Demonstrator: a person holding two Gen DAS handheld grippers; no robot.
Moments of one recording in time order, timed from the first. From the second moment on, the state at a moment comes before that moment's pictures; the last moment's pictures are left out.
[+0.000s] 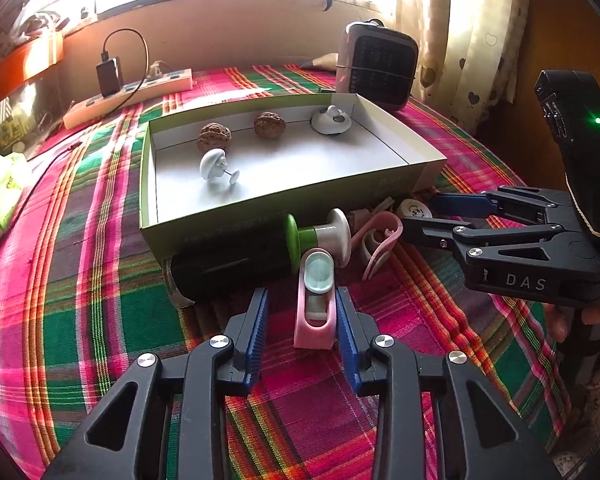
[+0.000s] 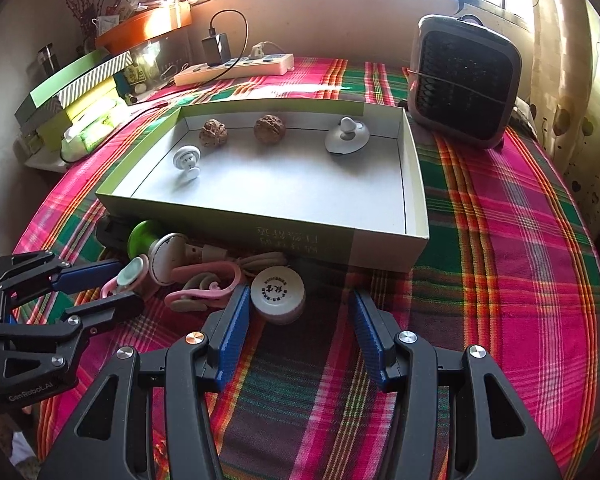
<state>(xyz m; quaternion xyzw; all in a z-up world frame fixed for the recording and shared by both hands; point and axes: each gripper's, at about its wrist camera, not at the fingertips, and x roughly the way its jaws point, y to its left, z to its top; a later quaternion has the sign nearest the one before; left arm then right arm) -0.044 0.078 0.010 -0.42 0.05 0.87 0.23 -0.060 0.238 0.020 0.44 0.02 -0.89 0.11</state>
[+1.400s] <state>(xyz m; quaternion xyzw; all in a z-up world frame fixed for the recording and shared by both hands) -0.043 0.080 0.009 -0.42 0.05 0.87 0.24 -0.058 0.235 0.018 0.43 0.04 -0.90 0.09</state>
